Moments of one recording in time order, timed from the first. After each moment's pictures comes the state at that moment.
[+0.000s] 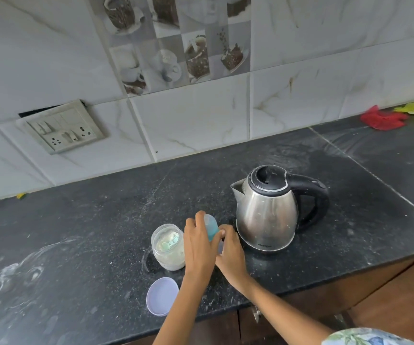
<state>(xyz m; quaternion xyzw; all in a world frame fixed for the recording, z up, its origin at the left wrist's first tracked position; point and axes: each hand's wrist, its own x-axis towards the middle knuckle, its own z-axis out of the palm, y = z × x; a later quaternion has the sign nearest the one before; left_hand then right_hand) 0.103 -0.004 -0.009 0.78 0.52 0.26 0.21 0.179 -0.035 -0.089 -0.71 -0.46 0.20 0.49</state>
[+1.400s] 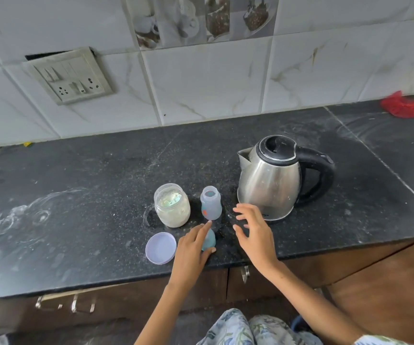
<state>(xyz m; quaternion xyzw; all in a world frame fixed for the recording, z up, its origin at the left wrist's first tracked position) 0.034 -0.065 -0.086 0.86 0.43 0.20 0.19 0.217 -0.111 -0.072 -0.69 -0.58 0.08 0.43</state>
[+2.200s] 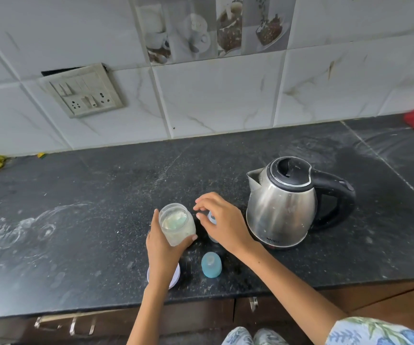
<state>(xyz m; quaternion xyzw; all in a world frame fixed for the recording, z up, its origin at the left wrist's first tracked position) 0.015 -0.002 -0.043 0.63 0.63 0.35 0.30 0.185 -0.018 -0.005 -0.56 -0.70 0.11 0.42</state>
